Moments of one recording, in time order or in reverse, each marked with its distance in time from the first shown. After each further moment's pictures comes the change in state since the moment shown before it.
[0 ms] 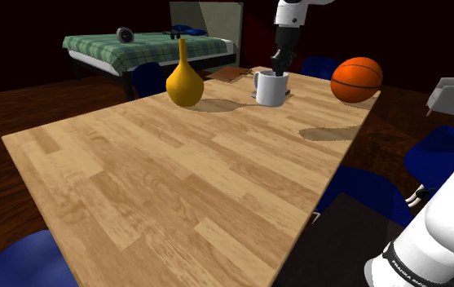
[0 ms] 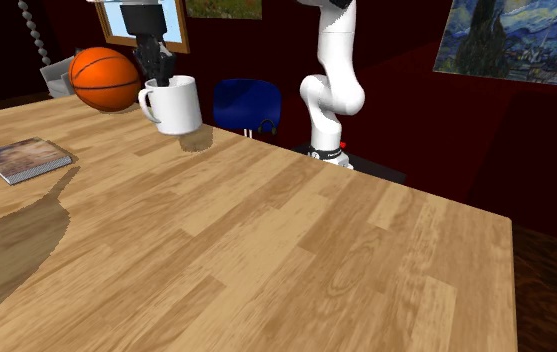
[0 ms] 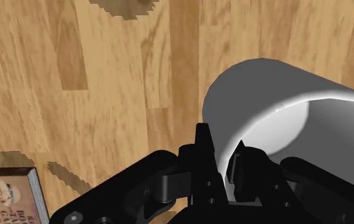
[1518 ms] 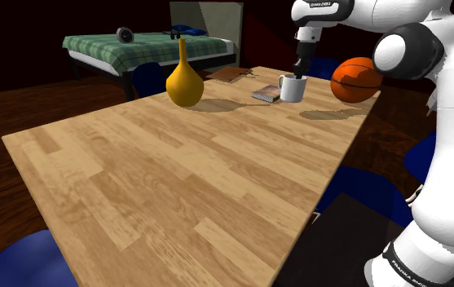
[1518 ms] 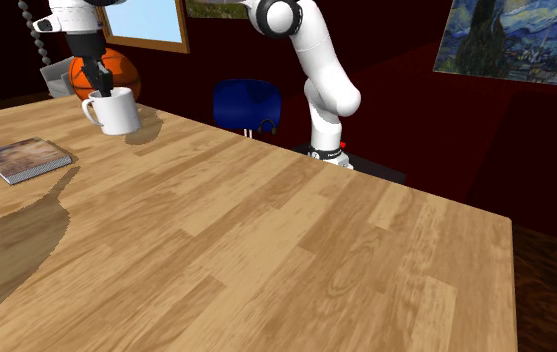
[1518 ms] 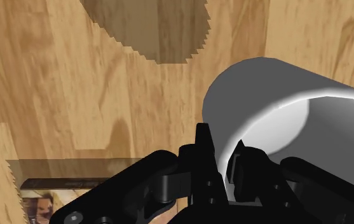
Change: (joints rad) arm -0.246 0.474 -0.141 0.506 0.066 -0.036 -0.372
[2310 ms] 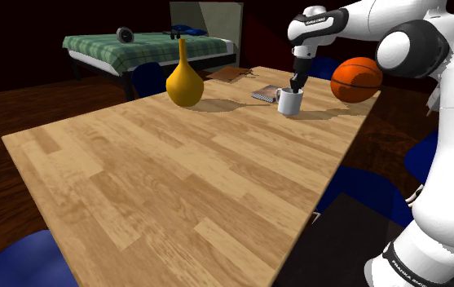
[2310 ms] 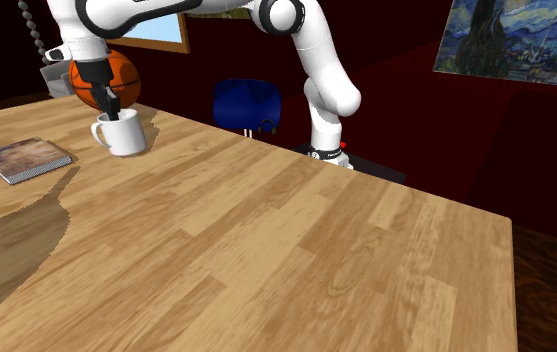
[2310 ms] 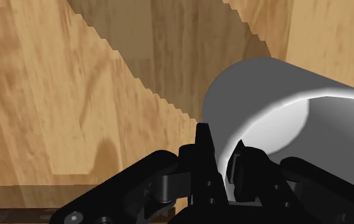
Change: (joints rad) arm 0.011 -0.024 0.001 -0.193 -0.003 0.169 -0.001
